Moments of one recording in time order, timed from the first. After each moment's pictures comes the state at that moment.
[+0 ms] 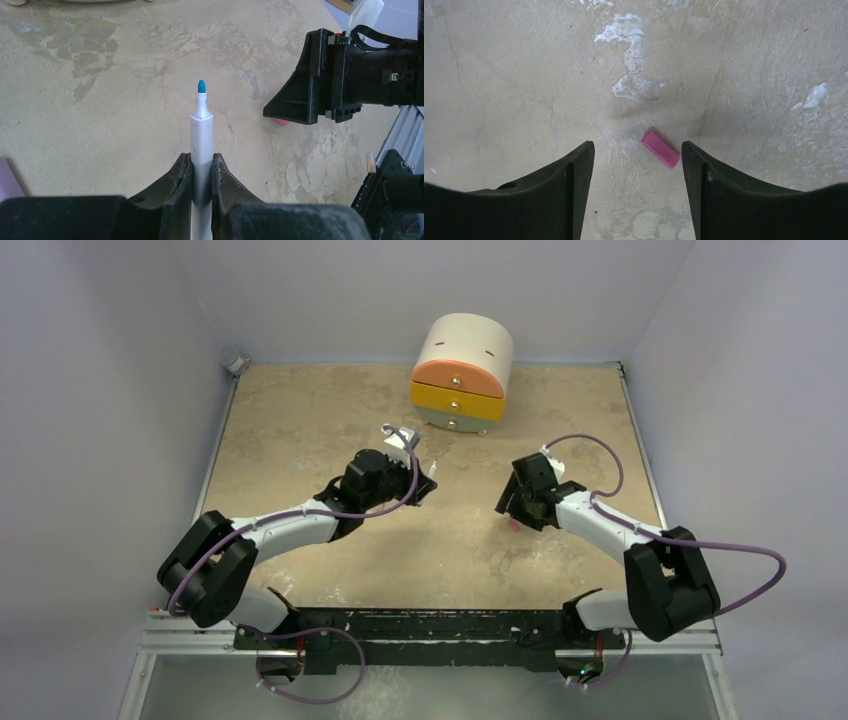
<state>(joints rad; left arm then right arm) -0.70 1.44 0.70 0.40 0.17 -0.38 0.40 1.36 0.69 -0.40 0.20 0.80</state>
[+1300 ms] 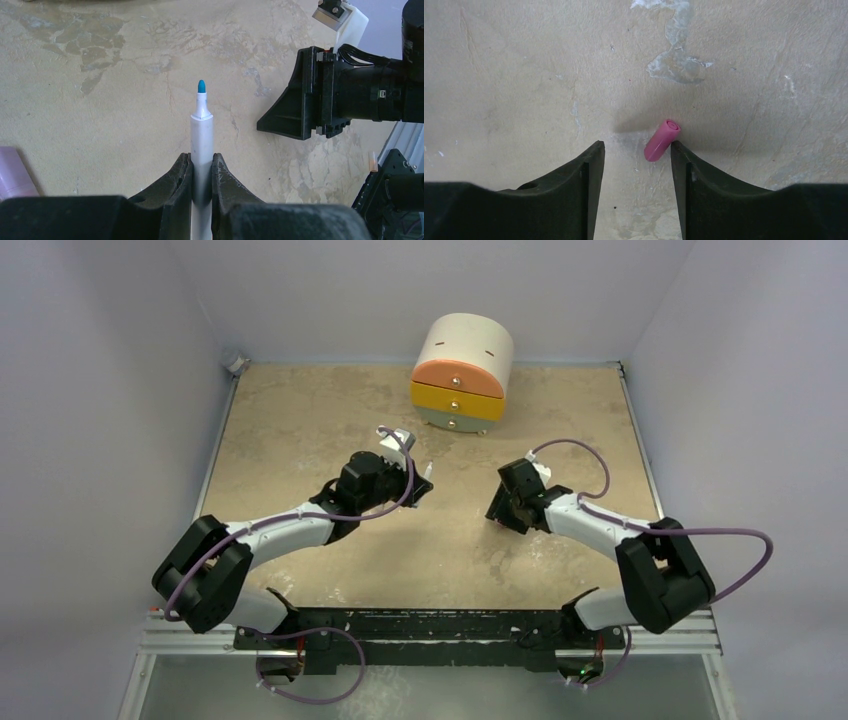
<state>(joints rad) -0.69 1.41 0.67 0.40 0.17 -0.38 0.49 1.39 0.66 -0.34 0.18 0.87</state>
